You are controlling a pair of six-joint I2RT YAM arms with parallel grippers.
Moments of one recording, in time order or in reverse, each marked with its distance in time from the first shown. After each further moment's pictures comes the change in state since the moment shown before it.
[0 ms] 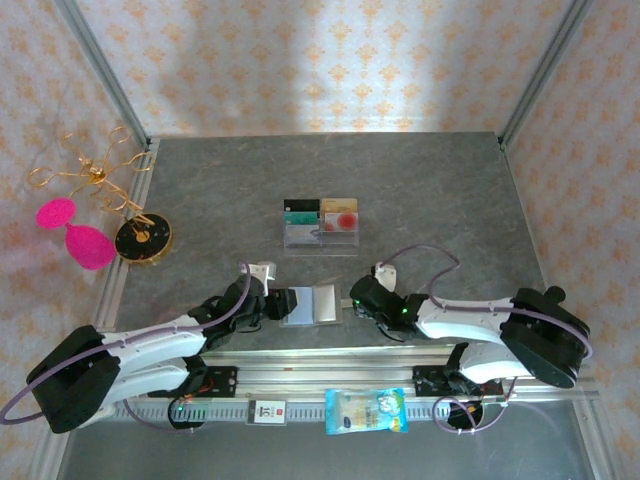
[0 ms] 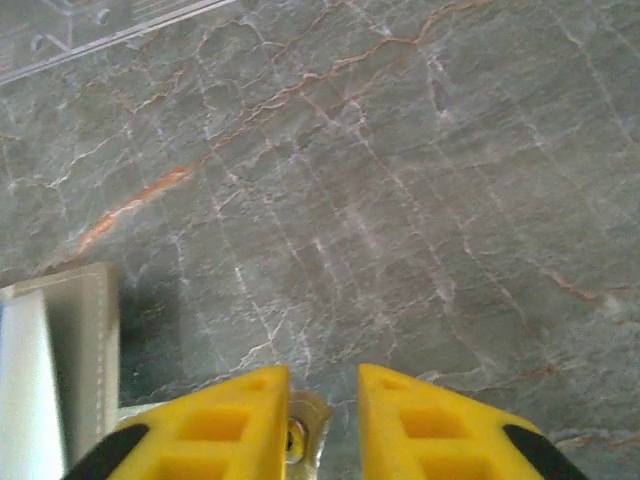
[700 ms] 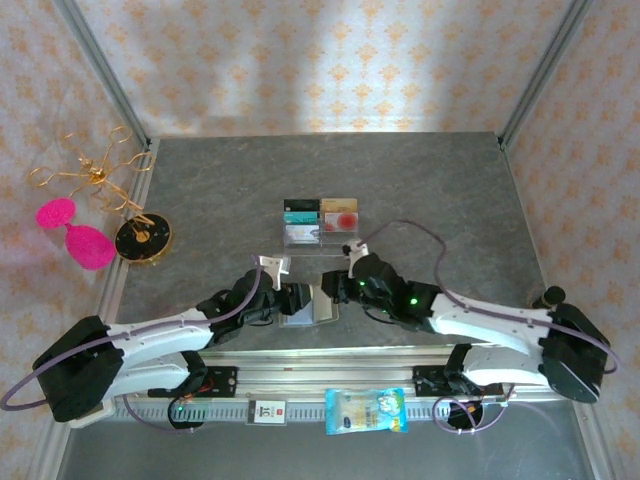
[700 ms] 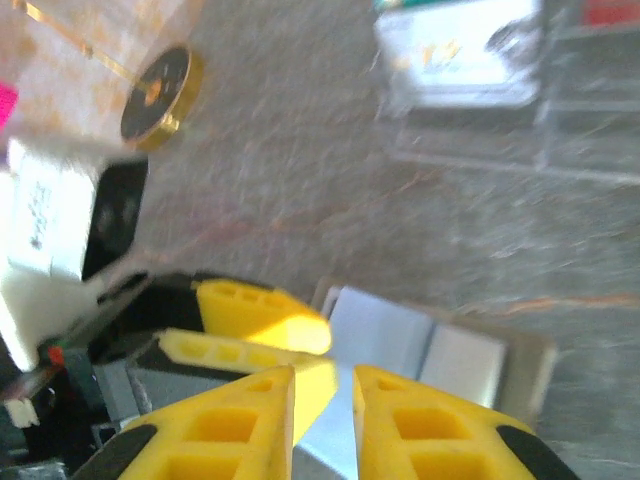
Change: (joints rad) left arm -0.062 0.061 0.096 0.058 0.026 0.012; right arm 0.026 -0.118 0.179 0.117 -0.295 -0.283
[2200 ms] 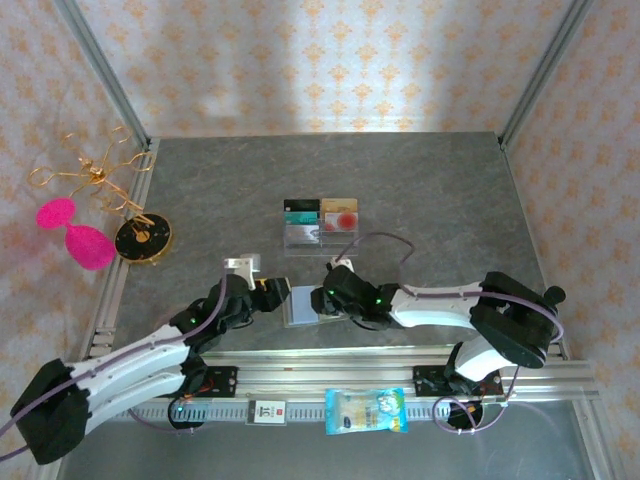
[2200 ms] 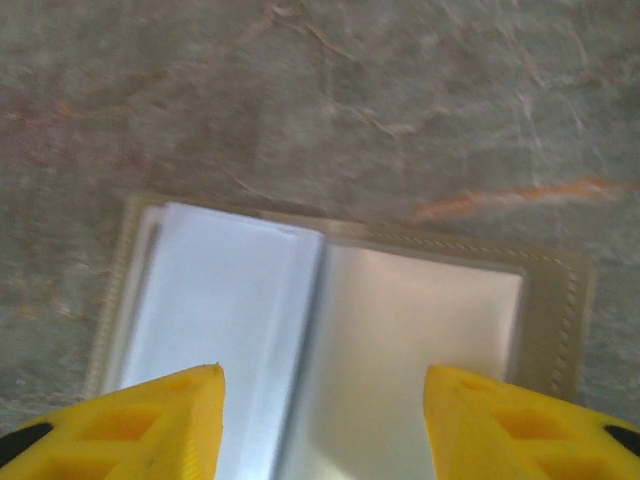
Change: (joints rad) left arm 0.102 -0.343 -0.093 -0.196 -0.158 0.008; right arm 0.047 0.308 0.055 -0.035 0.112 0.002
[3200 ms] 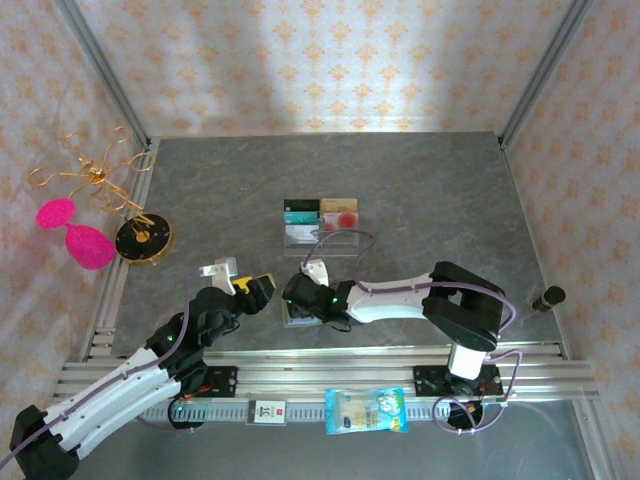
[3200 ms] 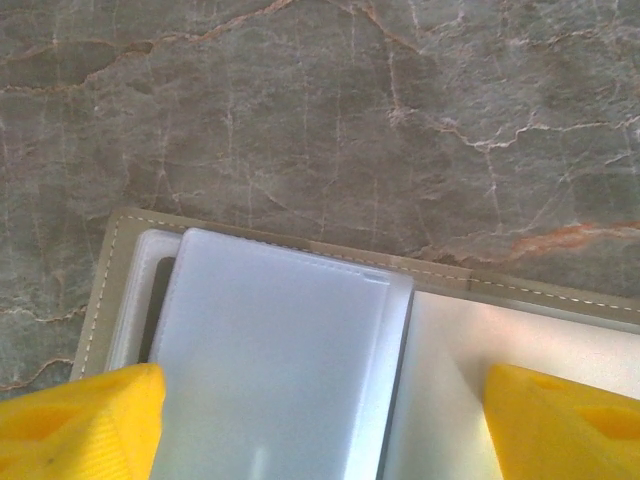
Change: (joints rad) left arm 0.000 -0.322 -0.047 -0.192 -0.113 -0.028; right arm 0.117 0.272 0.282 -0.227 0.191 0.058
